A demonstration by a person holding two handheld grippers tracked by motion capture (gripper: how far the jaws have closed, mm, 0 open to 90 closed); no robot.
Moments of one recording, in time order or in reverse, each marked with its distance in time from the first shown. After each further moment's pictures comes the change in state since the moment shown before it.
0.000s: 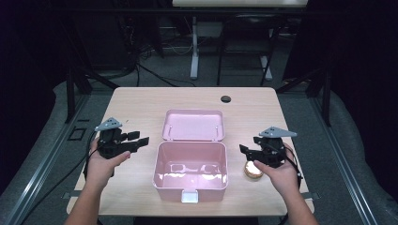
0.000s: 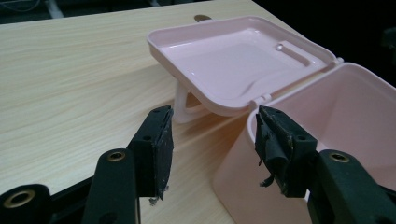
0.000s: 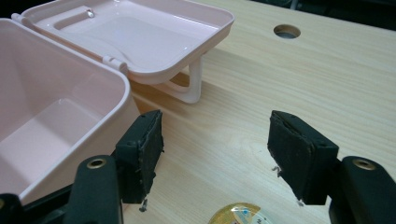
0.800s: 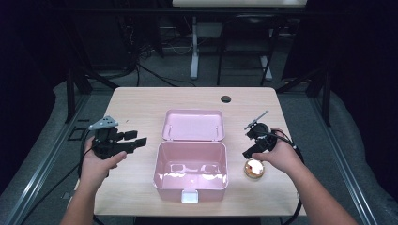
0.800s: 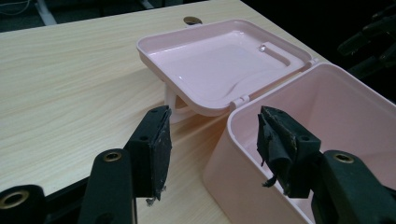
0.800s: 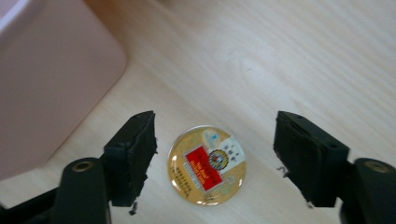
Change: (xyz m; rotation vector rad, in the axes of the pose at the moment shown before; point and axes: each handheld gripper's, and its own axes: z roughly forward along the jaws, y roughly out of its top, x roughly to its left) left arm -0.007 0.010 -0.017 0.003 -0.022 0.008; right arm -0.010 0.034 0.039 0.587 -0.004 -0.158
